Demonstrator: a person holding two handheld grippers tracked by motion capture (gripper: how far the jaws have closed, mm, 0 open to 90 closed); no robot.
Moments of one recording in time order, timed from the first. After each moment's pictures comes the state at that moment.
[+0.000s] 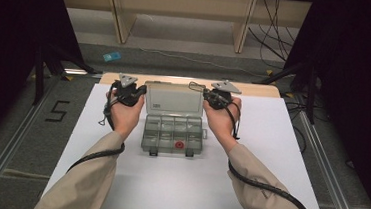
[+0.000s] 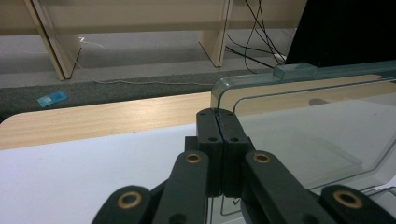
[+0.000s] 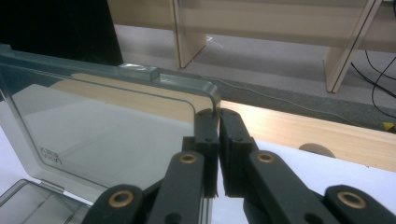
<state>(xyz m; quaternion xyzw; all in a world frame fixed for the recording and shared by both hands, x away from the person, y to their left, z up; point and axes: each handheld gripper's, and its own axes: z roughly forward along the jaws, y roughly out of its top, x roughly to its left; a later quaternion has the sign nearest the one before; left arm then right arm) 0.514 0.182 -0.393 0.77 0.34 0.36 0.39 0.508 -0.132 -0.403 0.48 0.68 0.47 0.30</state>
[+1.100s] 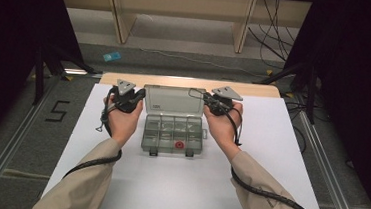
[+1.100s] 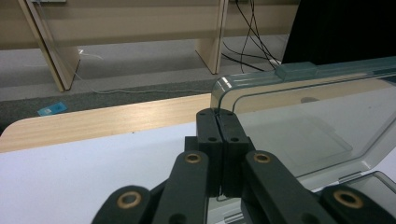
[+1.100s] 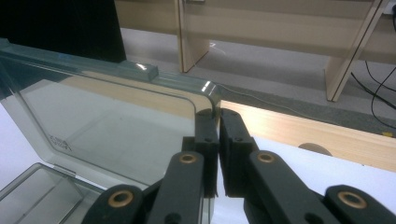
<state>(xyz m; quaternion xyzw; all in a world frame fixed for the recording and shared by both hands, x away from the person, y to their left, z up) 0.492 0.179 -0.398 0.75 0.34 0.38 0.41 0.489 -0.135 -0.405 0.46 0.69 0.47 0.31</state>
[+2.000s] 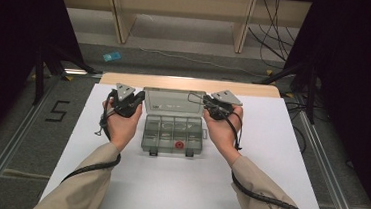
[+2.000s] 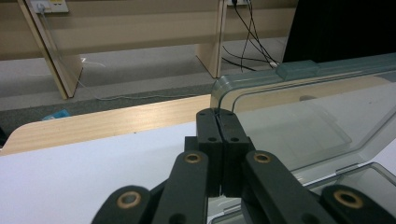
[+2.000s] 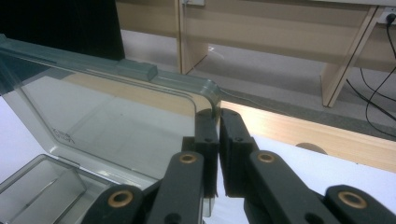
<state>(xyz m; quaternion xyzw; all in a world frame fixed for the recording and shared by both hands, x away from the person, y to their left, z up) 0.478 0.177 -0.402 0.74 0.35 0.39 0.42 0.476 -0.134 -0.408 0.45 0.69 0.47 0.32</state>
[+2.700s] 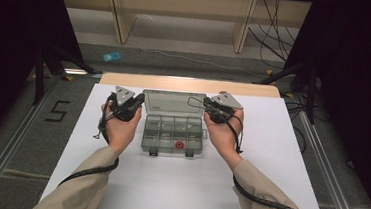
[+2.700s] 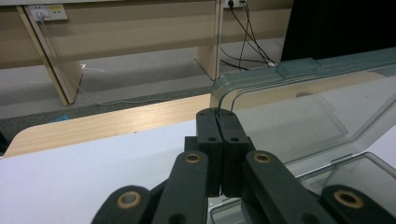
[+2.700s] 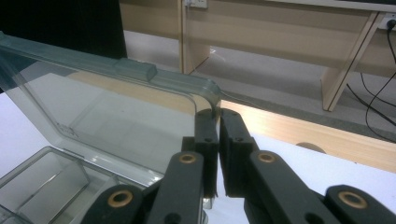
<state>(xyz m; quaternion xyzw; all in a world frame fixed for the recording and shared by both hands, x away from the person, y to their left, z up) 0.467 0.175 -0.406 0.74 0.35 0.39 0.43 0.467 -0.136 -0.410 0.44 0.69 0.47 0.32</state>
